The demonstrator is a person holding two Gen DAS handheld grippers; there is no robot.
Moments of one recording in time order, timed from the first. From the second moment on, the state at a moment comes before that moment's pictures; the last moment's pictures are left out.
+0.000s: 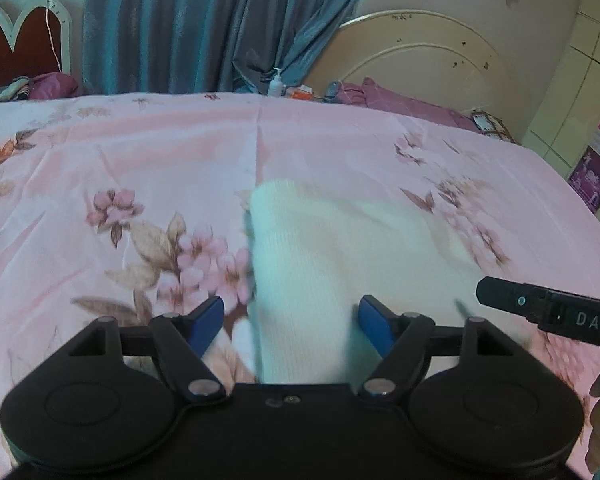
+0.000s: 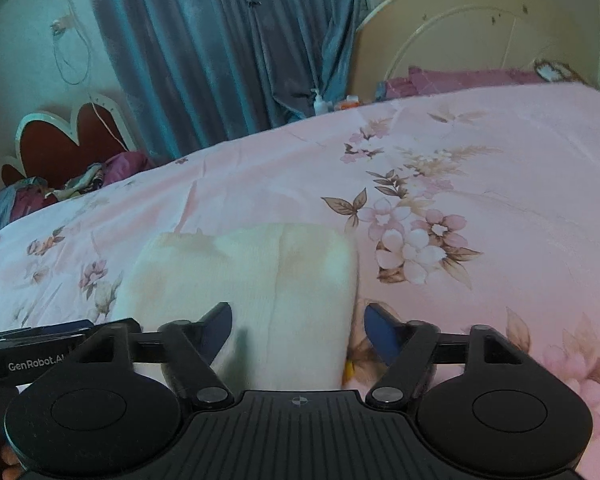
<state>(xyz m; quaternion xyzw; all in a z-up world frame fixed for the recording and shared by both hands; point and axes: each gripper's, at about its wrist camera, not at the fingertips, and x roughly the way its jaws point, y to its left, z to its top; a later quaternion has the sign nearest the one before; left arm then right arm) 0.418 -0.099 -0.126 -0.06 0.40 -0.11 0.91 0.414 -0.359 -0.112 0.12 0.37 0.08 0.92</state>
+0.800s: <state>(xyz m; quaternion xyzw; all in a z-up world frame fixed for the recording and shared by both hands) 0.384 -0.096 -0.135 -0.07 0.42 -0.11 0.90 0.363 -0.369 -0.118 0.14 0.39 0.07 0.91</state>
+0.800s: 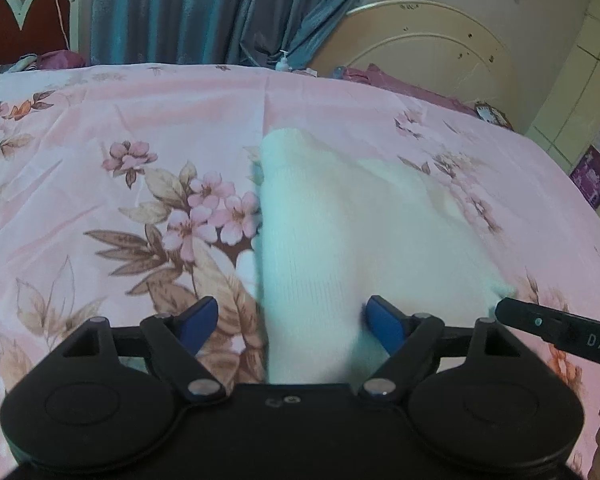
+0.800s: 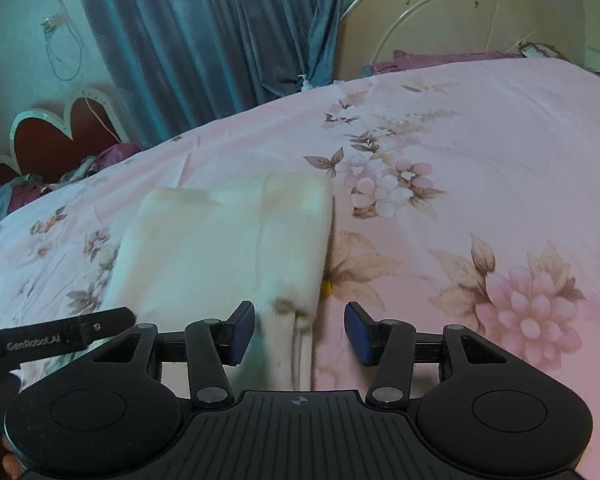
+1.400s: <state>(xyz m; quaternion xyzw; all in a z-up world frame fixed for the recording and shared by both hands) 0.333 -0.084 -0.150 -0.05 0.45 -0.17 0.88 0.293 -0.353 -0.135 0.12 0.44 0.06 0.89</state>
